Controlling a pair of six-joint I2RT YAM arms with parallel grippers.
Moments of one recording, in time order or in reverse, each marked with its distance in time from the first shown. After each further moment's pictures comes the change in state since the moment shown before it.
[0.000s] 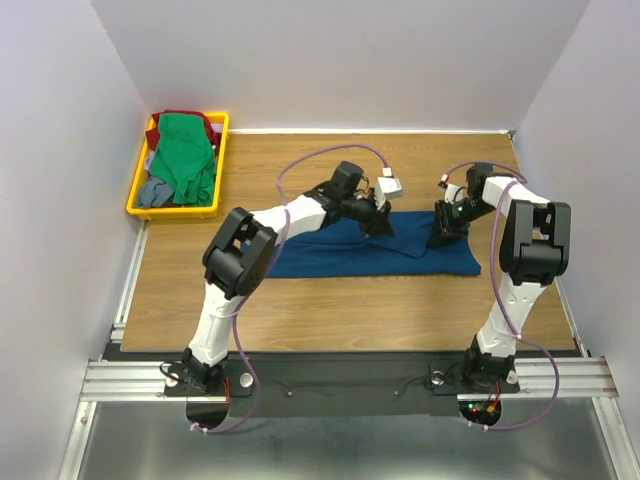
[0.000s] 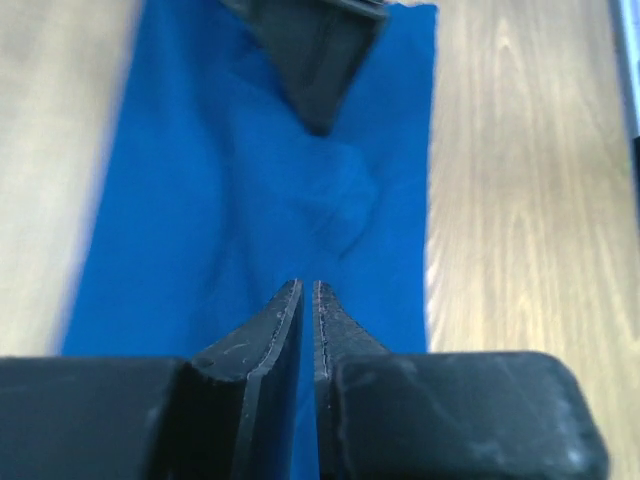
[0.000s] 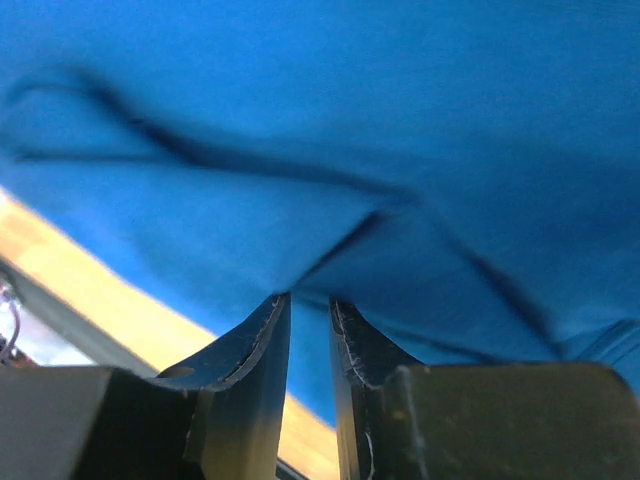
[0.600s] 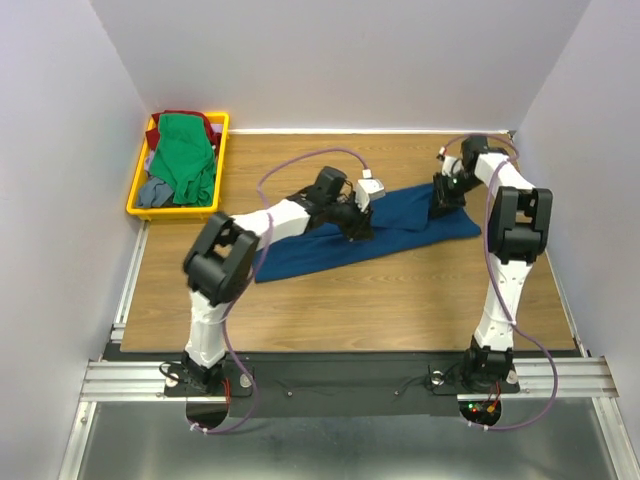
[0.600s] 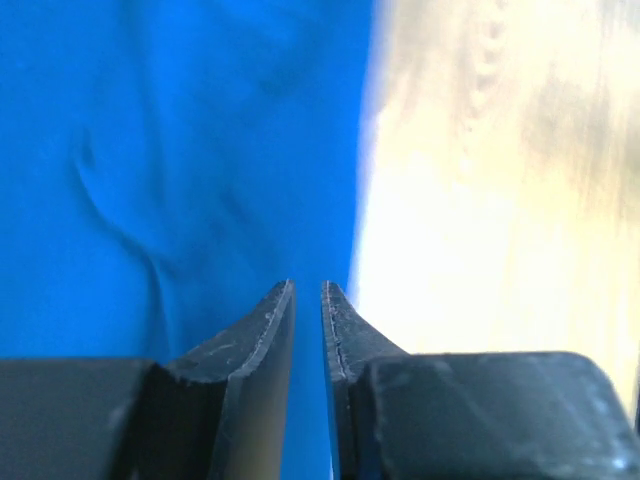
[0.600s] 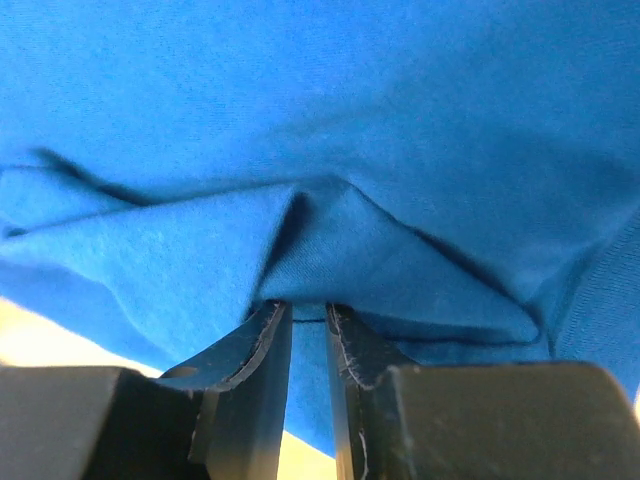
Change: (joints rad) left arm 0.017 -0.031 -0.142 0.003 -0.132 -0.134; right arm 0.019 0.259 0.373 -0.023 0.169 0.049
